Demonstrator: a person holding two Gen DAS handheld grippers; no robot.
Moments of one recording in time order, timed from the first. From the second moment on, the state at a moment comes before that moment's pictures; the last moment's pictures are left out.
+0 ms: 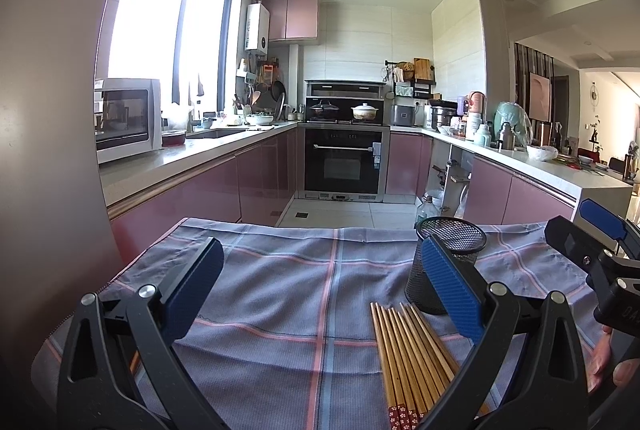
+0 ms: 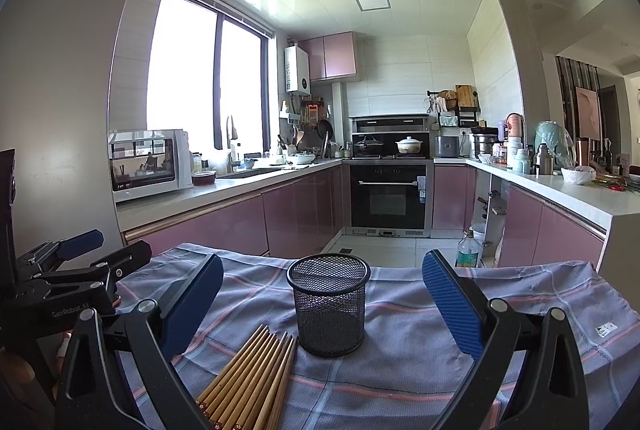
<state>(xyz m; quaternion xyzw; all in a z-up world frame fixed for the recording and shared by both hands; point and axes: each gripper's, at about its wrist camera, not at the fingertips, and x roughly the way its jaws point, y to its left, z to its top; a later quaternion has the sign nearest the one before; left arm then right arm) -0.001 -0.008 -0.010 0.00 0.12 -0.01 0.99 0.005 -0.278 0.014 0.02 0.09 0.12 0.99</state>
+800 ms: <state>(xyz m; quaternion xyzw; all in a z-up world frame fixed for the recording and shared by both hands) 0.051 -0.017 -0.070 0.06 0.30 -0.09 0.95 0.055 -0.257 -0.052 -0.03 0.36 0.20 0.91</state>
